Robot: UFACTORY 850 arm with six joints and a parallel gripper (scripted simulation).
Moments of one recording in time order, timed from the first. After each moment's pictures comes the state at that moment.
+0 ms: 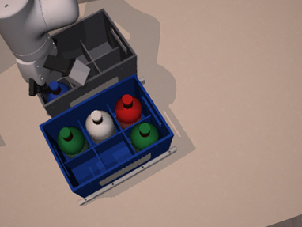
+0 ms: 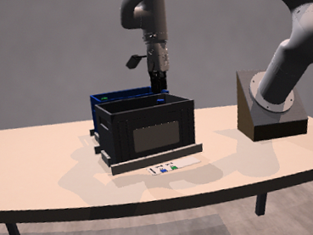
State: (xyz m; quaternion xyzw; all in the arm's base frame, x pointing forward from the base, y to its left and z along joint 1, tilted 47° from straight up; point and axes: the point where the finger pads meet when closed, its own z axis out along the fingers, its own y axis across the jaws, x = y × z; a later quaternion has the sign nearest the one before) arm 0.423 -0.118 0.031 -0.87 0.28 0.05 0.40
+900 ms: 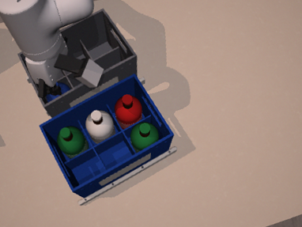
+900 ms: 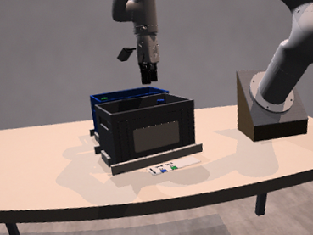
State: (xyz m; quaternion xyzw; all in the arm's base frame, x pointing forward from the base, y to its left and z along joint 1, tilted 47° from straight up) arm 0.446 -0.160 0.035 -0.87 0.28 0.05 0.40
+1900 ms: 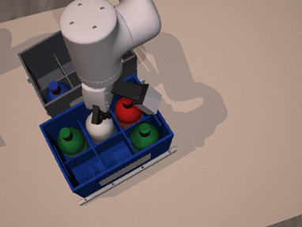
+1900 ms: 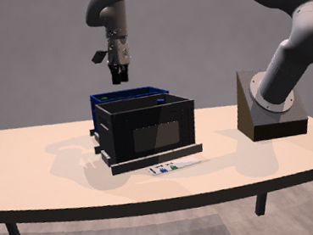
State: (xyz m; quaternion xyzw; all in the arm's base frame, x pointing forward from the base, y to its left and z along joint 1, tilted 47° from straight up) arm 0.540 -0.231 -0.023 -0.87 0.28 0.05 0.40
